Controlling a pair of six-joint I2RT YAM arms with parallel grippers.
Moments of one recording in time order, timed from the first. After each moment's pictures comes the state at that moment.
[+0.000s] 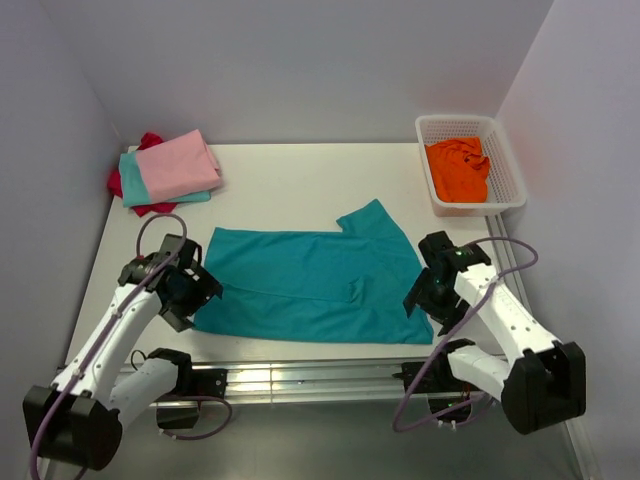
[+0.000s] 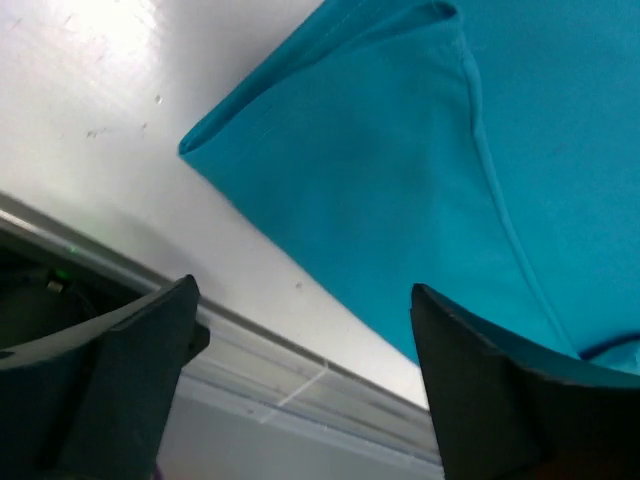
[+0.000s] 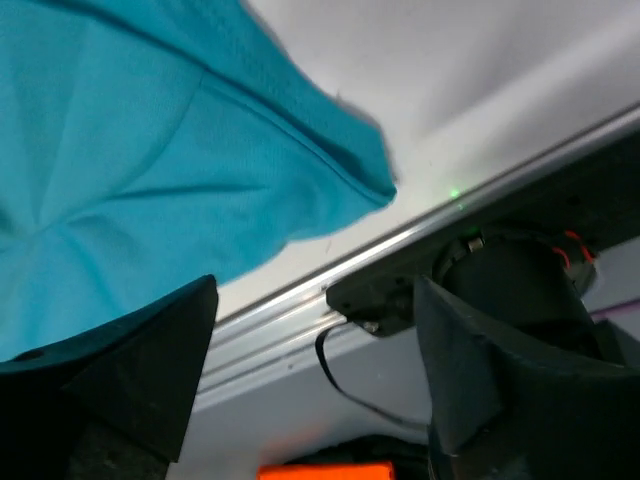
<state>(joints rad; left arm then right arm) -0.23 0.96 0.74 -1.08 -0.10 -1.05 0.23 1.08 0.71 -1.21 0.08 0.89</state>
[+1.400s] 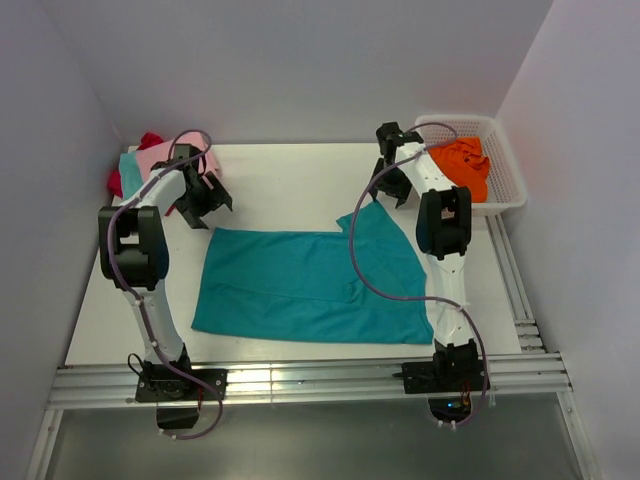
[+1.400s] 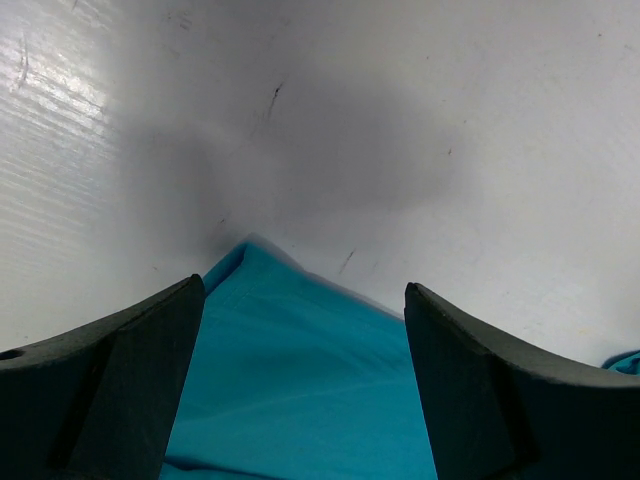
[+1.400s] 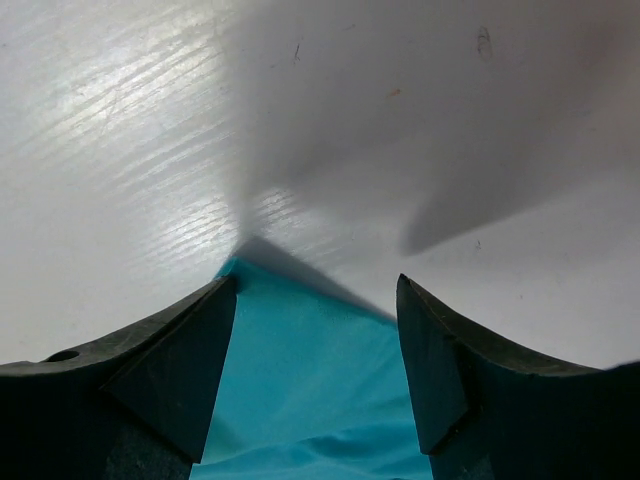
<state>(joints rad) -0.03 2.03 1.57 -0.73 0.07 -0.67 0.18 2.44 2.21 -1.11 0.16 0.59</state>
